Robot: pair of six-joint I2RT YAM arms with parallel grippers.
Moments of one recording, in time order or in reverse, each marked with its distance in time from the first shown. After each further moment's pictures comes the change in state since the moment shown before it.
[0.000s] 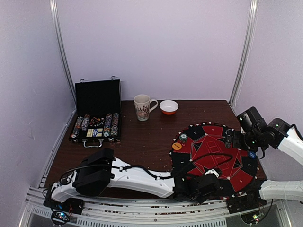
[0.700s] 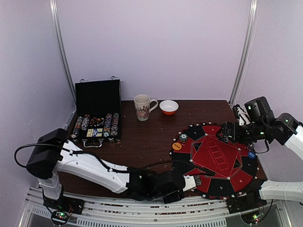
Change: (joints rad) left arm 0.005 -0.517 -0.691 0.262 0.003 0.498; right arm -0.010 -0.023 0.116 0.059 -0.335 -0.128
